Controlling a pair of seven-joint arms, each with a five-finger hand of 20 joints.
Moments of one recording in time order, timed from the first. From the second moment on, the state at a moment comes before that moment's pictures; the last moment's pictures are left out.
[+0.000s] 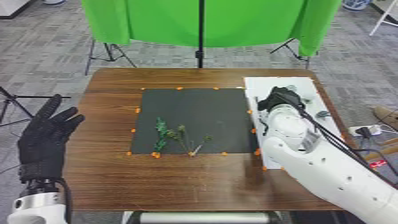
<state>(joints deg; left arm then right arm) 134.9 -56.7 -98.0 -127.6 38.9 20.6 31.1 -60.9 -51.6 39.8 -97.3 -121.1 -7.5 65.2</state>
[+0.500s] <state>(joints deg) 132.3 -56.7 -97.7 -126.7 39.2 19.6 29.9 -54.3 -56.0 30.8 -86.6 -124.1 -8.8 67.0</state>
